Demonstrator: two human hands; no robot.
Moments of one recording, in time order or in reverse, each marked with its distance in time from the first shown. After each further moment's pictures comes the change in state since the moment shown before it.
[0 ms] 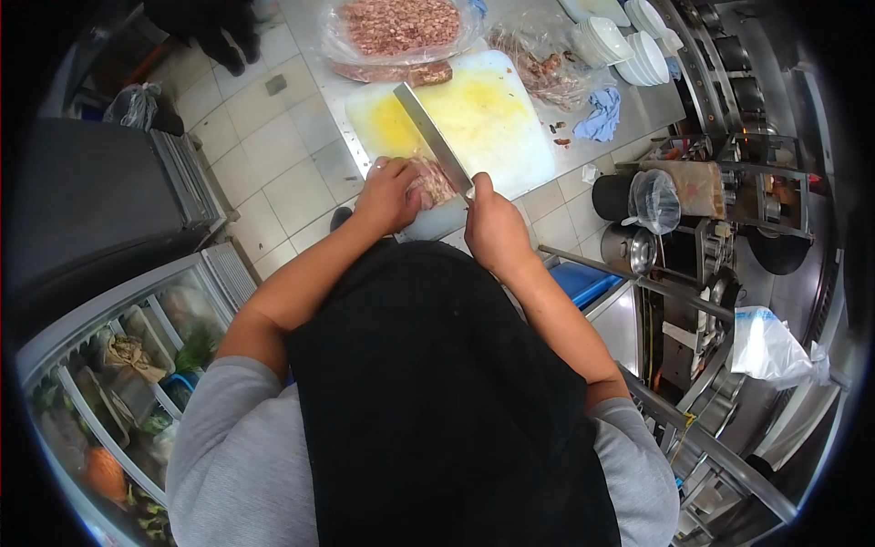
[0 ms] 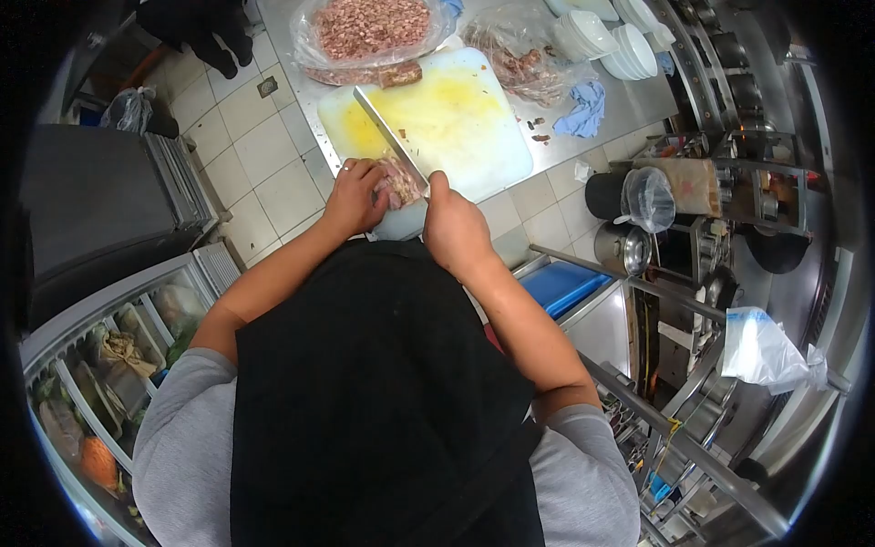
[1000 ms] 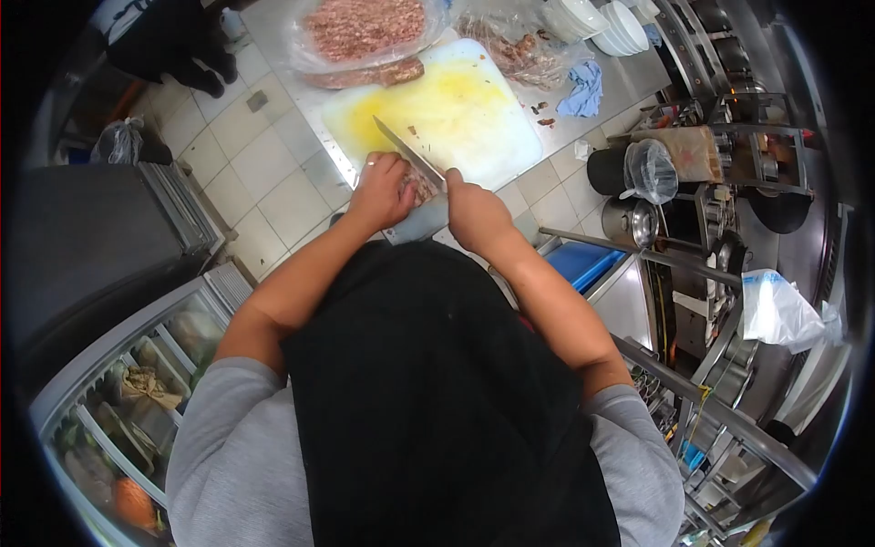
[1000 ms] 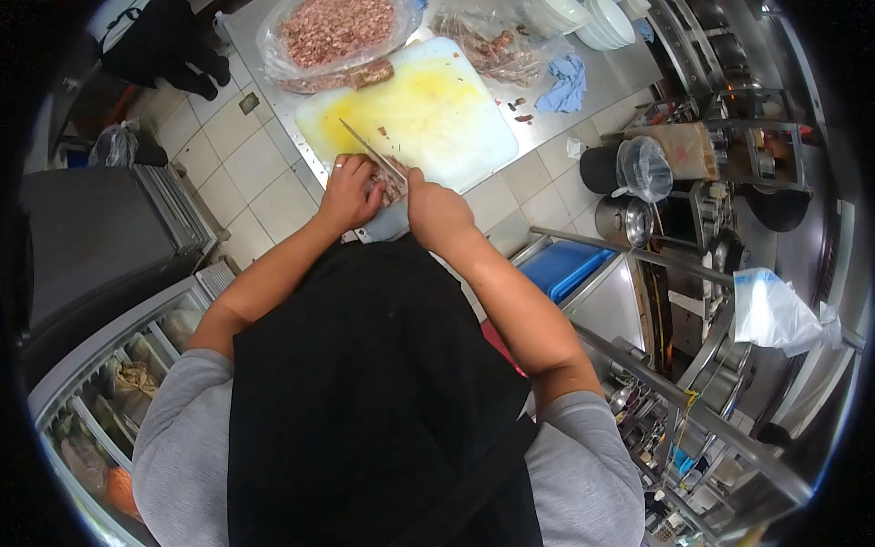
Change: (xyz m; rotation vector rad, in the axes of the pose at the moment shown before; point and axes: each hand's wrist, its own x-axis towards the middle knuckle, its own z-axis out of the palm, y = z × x) left_hand 0.021 -0.005 0.009 -0.032 0.019 0.136; right_hand 0.008 -0.003 -0.001 -0.086 -0.198 0.090
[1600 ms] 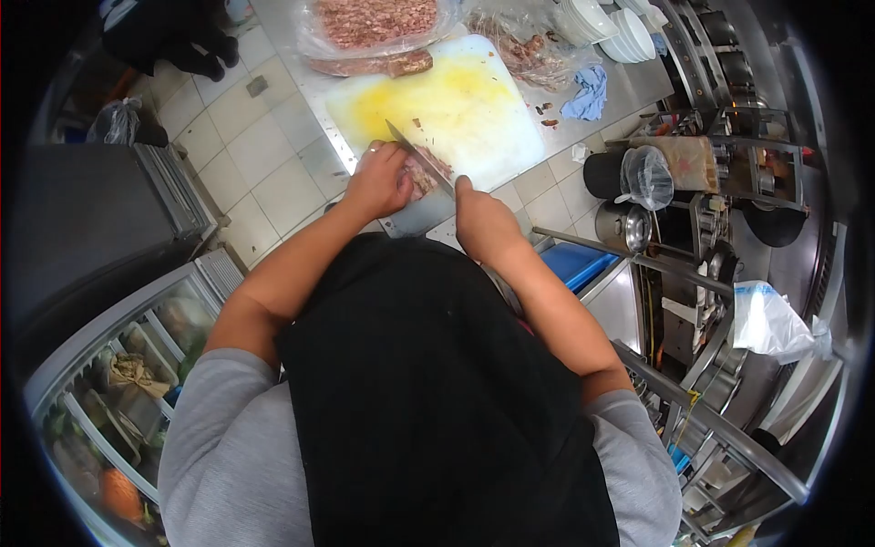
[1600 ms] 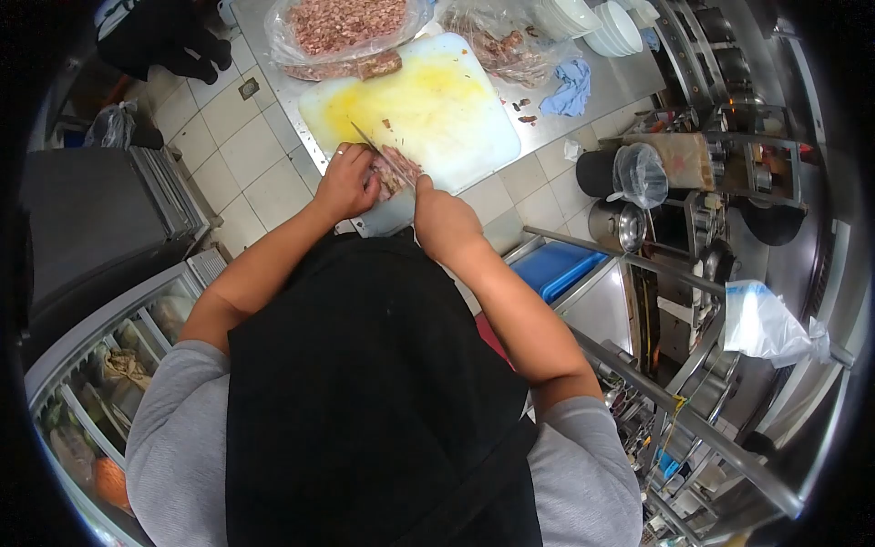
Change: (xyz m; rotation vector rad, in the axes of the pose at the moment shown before) left_hand -0.002 -0.010 -0.003 -0.047 -0.051 -0.025; right_hand -0.017 -0.008 -0.010 -0.060 -0.094 0.065
